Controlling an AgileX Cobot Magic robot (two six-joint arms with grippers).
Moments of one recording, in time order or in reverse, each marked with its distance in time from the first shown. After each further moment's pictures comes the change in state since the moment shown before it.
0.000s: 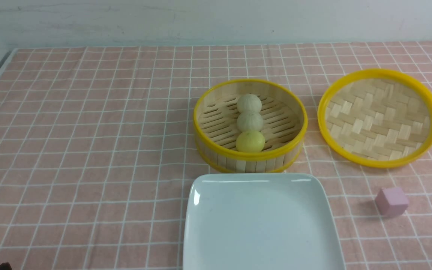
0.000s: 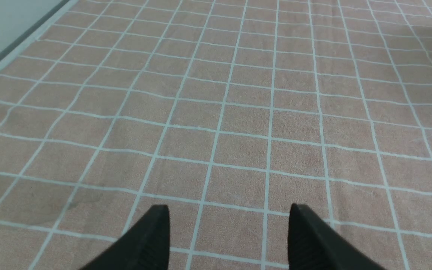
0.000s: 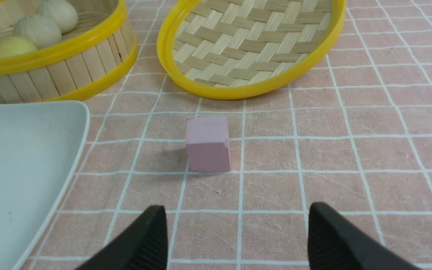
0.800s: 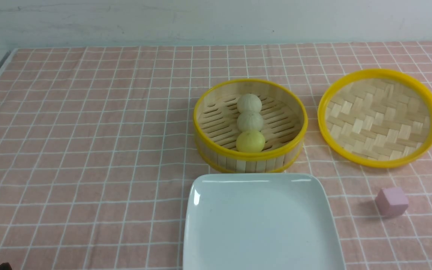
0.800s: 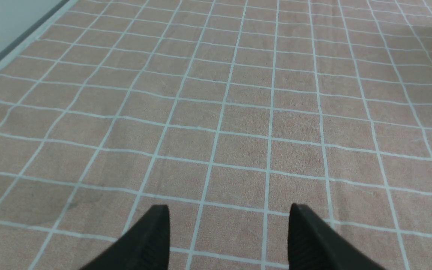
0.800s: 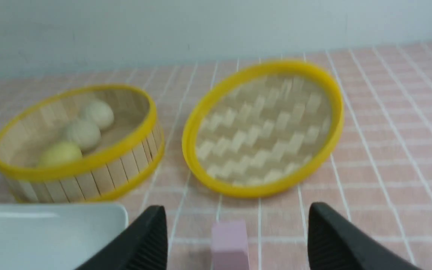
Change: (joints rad) right arm 0.000 0.000 -0.212 0.038 0.014 -0.007; left arm 0.000 0.000 0.000 0.000 0.000 0.000
